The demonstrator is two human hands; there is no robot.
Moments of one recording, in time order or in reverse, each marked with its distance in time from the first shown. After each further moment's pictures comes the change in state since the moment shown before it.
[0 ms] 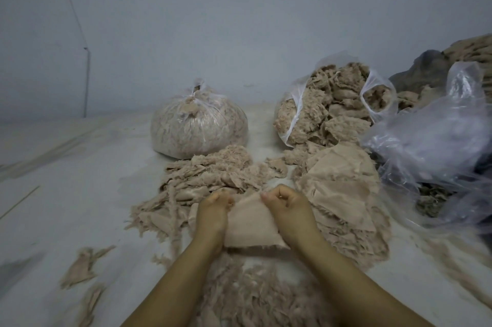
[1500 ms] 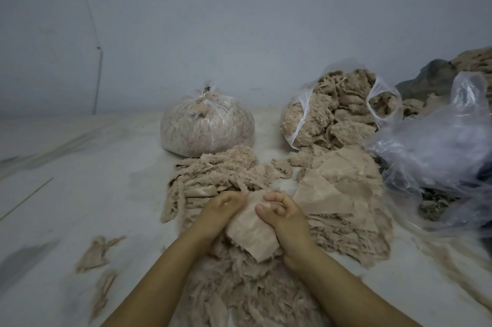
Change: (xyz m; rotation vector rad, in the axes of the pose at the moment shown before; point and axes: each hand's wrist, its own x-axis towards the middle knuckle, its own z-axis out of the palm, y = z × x) left_hand -0.028 0.021 -0.028 0.158 -0.370 0.114; right_hand -0.025 0.002 0.019 0.547 -0.073 0.259
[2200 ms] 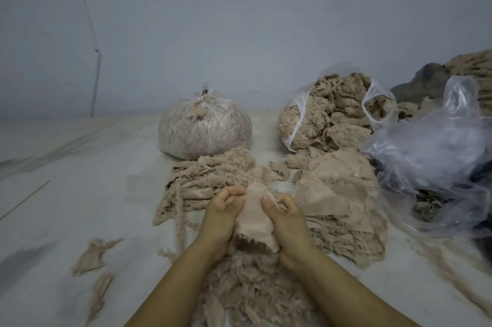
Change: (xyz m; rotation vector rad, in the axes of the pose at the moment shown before) left_hand -0.001 -0.002 0.024 -0.355 0.128 0.070; right_hand -0.003 -0.006 0.003 0.091 0.069 0.012
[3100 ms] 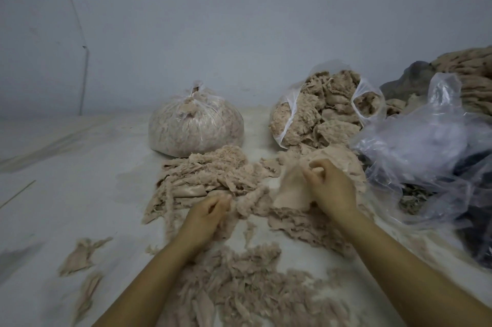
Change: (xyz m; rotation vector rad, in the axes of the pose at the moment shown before) left_hand 0.008 -0.008 -0.029 0.599 -0.102 0.143; right_hand 0.040 -0.073 -0.071 -1.209 0.329 -0.332
